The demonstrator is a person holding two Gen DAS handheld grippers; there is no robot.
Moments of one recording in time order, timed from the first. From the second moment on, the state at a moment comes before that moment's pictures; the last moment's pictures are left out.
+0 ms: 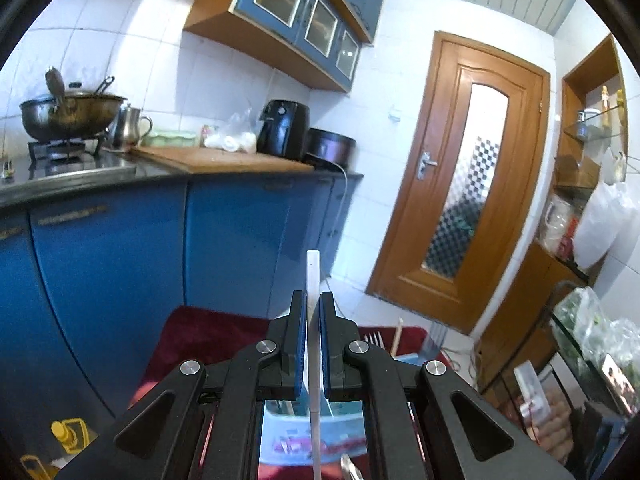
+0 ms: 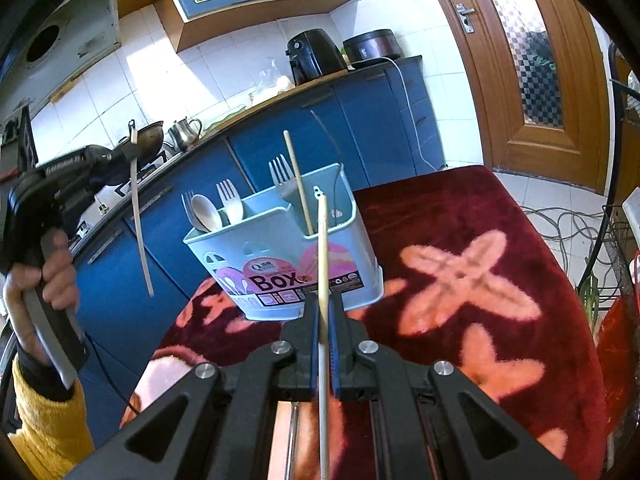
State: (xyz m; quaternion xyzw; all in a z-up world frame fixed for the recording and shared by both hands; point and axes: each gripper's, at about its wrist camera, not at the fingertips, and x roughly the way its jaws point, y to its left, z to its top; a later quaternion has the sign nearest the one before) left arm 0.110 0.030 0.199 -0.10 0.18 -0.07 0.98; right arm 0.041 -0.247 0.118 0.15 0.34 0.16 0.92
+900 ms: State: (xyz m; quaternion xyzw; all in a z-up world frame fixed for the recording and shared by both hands) left arm 0.161 0.024 0.166 -0.07 0.11 0.00 0.99; right arm 0.060 -0.257 0.102 0.15 0.34 0.16 0.91
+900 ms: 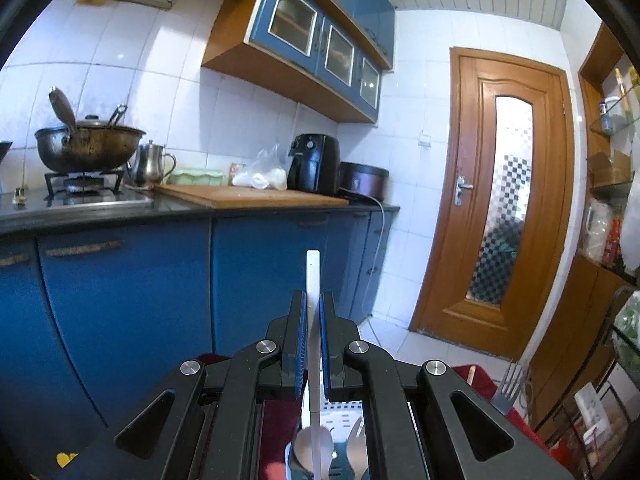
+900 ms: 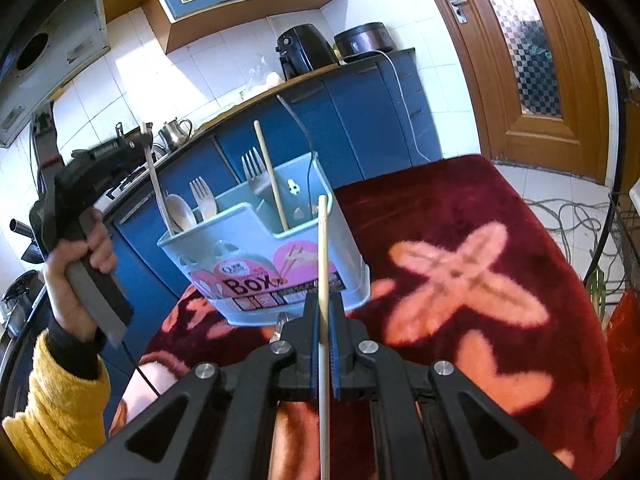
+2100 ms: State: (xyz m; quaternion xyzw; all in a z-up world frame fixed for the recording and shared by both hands) left arm 0.163 0.029 0.136 -0.08 0.13 -0.02 0.99; right arm 0.163 -0.187 0.170 0.05 0.09 0.11 0.99
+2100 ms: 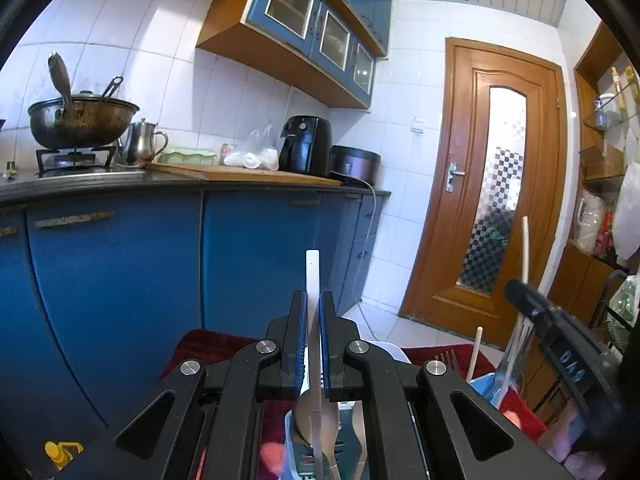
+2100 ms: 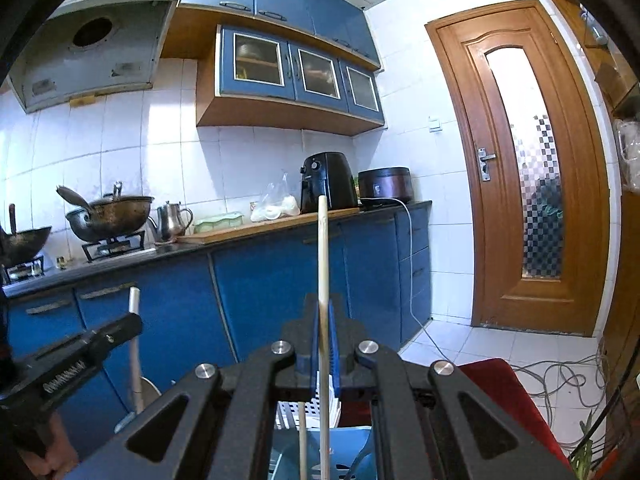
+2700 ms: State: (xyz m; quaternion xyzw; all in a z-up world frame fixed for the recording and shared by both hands) left arm 0.160 0.024 0.132 -0.07 0.15 -0.04 0.99; right arm 0.147 -0.194 0.147 0.05 0.15 0.14 0.98
